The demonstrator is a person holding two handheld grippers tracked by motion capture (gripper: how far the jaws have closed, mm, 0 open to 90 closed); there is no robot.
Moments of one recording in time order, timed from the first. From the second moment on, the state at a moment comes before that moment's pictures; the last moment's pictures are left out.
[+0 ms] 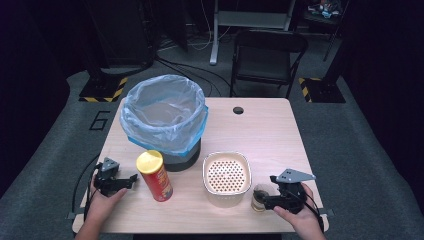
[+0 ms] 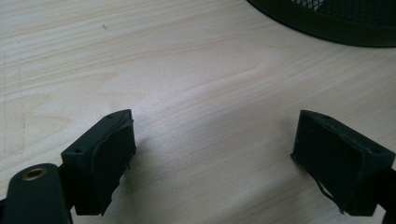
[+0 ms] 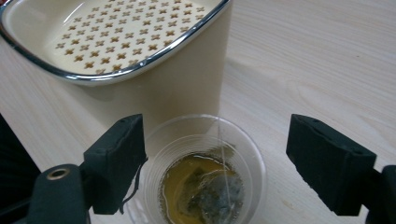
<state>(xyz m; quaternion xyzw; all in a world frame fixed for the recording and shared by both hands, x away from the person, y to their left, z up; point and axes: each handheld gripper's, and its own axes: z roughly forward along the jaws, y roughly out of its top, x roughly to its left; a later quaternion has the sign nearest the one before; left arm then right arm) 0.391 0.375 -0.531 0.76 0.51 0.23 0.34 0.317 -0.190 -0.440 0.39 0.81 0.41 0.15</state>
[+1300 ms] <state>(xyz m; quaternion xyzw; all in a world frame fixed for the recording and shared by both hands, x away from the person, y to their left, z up) 0.391 0.374 -0.531 0.76 0.51 0.22 0.34 0.309 -0.173 -0.476 0.39 0.83 0.35 0.19</state>
